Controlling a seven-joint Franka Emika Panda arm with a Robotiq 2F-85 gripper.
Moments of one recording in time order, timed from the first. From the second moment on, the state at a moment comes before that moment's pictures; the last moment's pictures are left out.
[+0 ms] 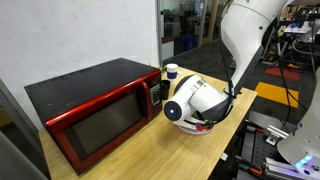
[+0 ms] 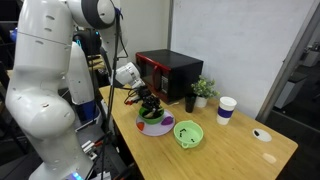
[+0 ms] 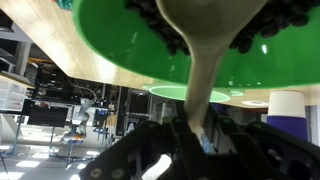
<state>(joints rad) 0.23 0.42 0.23 -2.26 -1.09 1.81 2.58</state>
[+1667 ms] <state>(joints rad) 0.20 0.35 0.16 -2.27 -0.99 2.01 2.58</state>
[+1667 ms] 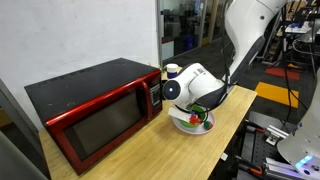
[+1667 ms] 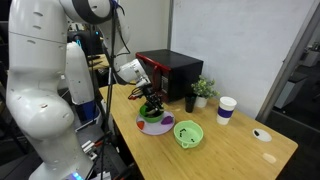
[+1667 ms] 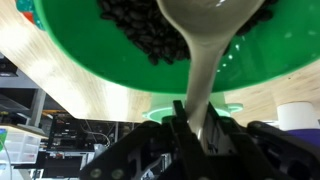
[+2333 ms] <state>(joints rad) 0.18 0.28 0.13 -2.33 -0.99 2.06 2.58</state>
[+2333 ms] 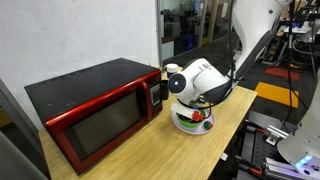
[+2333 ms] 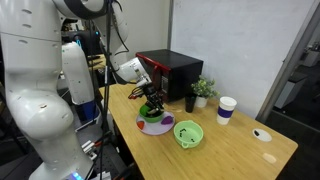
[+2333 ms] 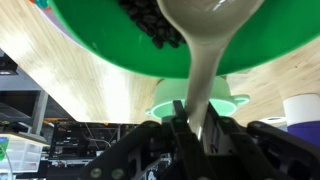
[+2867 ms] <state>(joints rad) 0.15 0.22 0.11 -2.38 -0.98 2.15 2.57</state>
